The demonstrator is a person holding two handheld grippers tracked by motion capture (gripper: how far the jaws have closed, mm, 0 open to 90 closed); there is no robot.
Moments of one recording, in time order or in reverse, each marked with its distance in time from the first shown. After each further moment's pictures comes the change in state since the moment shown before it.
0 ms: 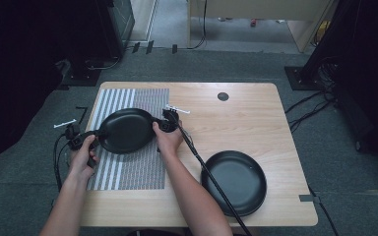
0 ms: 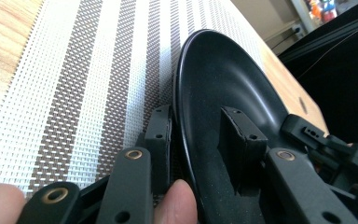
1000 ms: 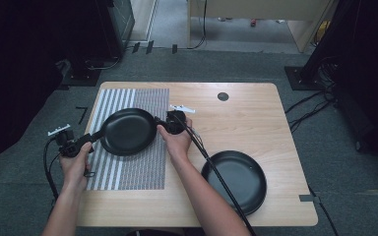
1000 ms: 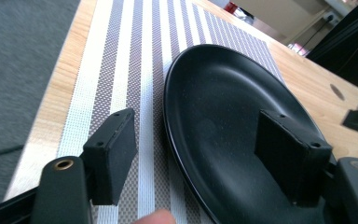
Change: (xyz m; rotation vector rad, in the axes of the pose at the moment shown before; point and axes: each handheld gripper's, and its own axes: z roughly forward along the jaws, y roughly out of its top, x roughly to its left) left arm -0.034 -0.021 -0.048 -0.109 0.161 0.241; right arm 0.015 0.006 -0.061 -0.048 -0.087 -0.256
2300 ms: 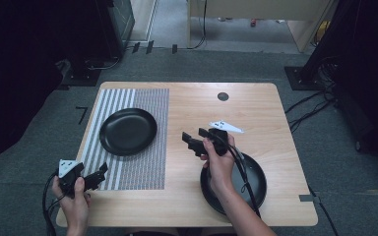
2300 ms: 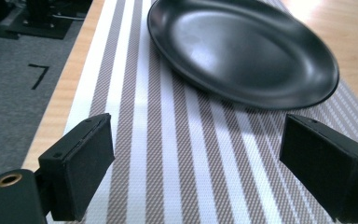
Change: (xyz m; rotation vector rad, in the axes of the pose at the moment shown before) left arm -0.050 -0.087 -0.071 -0.032 0.206 0.234; right arm -0.039 -0.014 -0.161 -0.080 0.103 -0.089
